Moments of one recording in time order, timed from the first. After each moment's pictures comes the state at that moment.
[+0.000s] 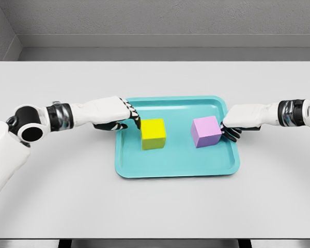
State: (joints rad) left arm -0.55 0.47 -0.51 -1.42 -0.53 -0.61 -0.61; right arm -0.80 -0.83 0.94 -1.35 0.34 -0.61 0.61
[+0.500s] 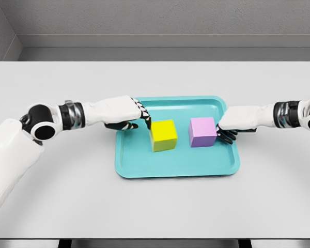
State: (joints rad) left arm -0.57 0.41 -0.53 -1.39 -0.55 -0.61 -0.61; right arm -0.80 -0.82 0.95 -1.37 0.34 -0.61 0.61
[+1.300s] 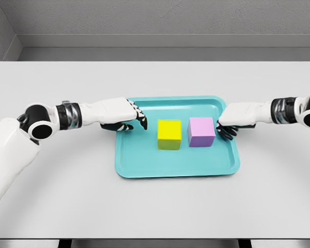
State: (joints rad) left arm -0.59 0.44 -0.56 -1.36 -0.54 -0.61 -0.61; right arm -0.83 -0.78 0.95 -1.30 0.40 -0.61 0.61
